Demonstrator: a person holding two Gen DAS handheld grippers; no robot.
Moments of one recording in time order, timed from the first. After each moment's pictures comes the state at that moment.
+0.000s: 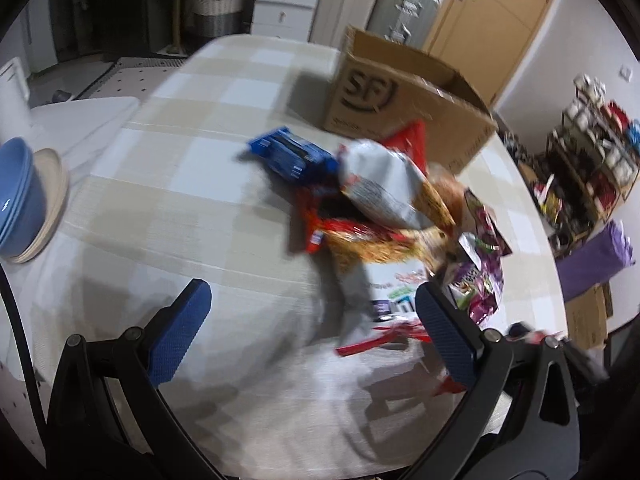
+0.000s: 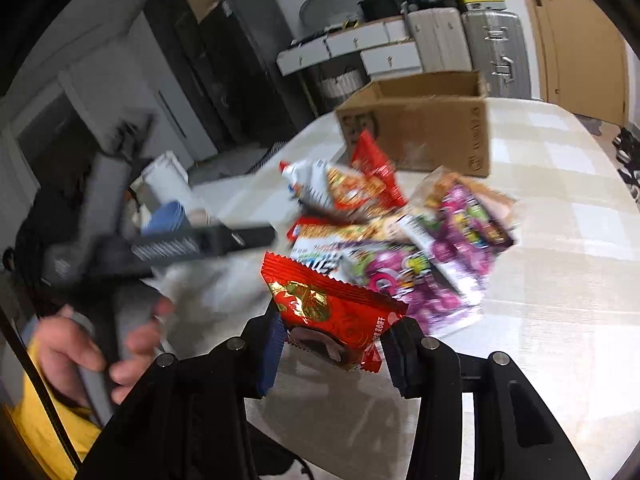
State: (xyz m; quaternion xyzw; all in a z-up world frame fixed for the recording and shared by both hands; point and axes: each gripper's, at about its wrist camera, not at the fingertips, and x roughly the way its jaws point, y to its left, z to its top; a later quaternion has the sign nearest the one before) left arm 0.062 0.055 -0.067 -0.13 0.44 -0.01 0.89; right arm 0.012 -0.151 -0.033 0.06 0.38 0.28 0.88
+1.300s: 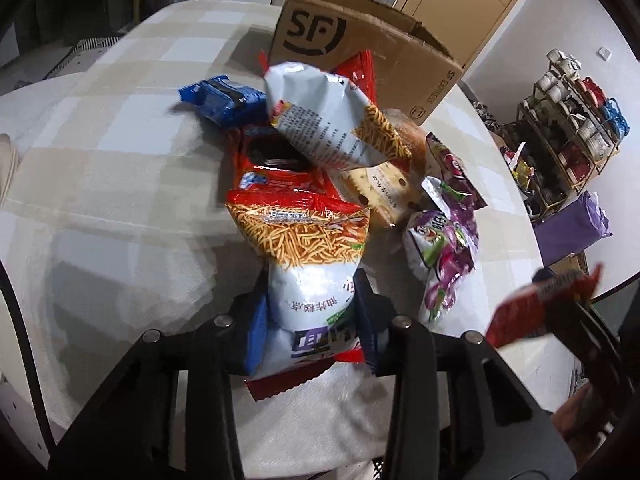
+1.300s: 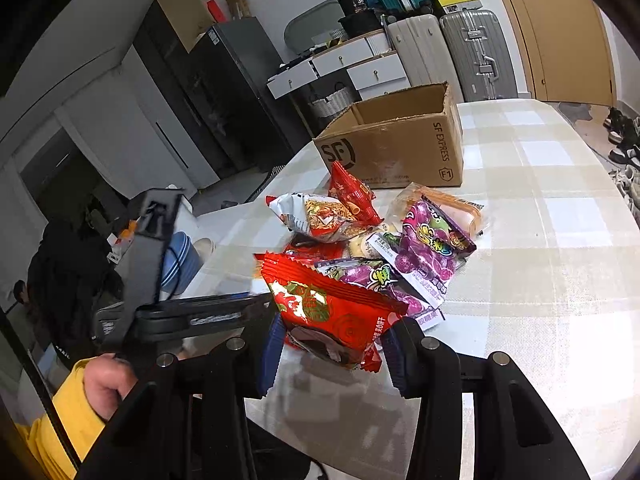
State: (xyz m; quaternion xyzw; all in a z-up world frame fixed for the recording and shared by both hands) left arm 0.085 -0.026 -0.126 -0.14 0.49 -0.07 0.86; right arm 0.003 -0.183 -0.022 0.10 0.37 0.28 0.88
